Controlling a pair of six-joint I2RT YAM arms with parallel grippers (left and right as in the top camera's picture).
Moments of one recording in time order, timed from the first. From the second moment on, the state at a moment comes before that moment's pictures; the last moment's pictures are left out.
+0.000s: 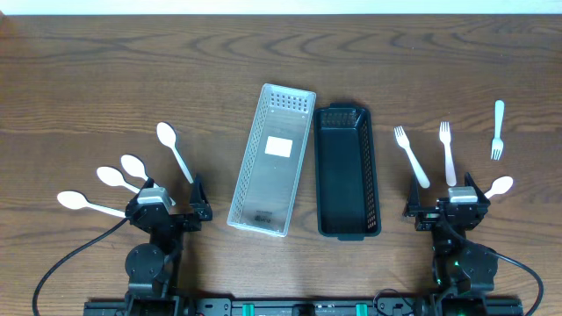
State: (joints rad) left arm -0.07 0.01 0.02 -0.12 -0.05 -0.19; right arm 0.00 0.01 0.01 -0.07 0.02 -0.10
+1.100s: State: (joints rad) left arm -0.07 0.14 0.12 -0.26 -0.04 -0.23; right arm 0.00 0.02 0.03 -0.10 -0.01 0.03
